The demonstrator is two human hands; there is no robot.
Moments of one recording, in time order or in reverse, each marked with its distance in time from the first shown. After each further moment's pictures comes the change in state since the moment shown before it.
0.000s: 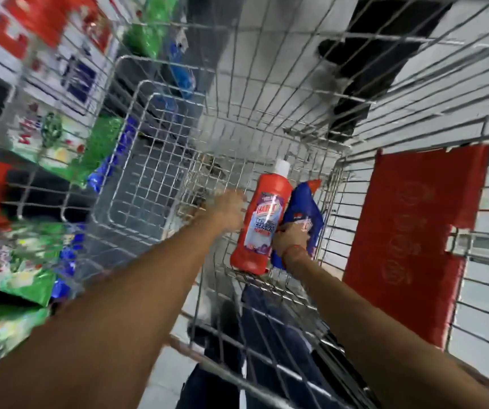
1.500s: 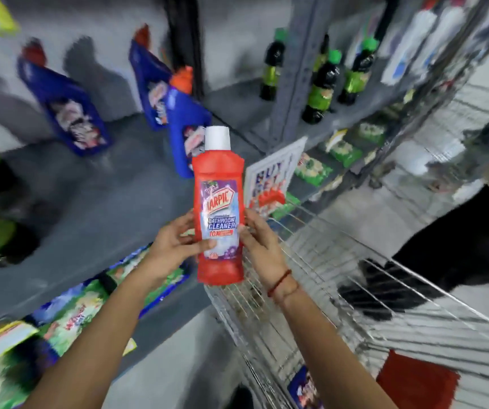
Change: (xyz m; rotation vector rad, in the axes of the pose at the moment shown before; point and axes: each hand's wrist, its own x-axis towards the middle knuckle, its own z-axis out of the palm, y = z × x) left_hand -0.316 -0.114 -0.146 -1.178 0.889 0.441; right_hand -0.306 -0.233 -0.038 0.450 -0.510 -1.179
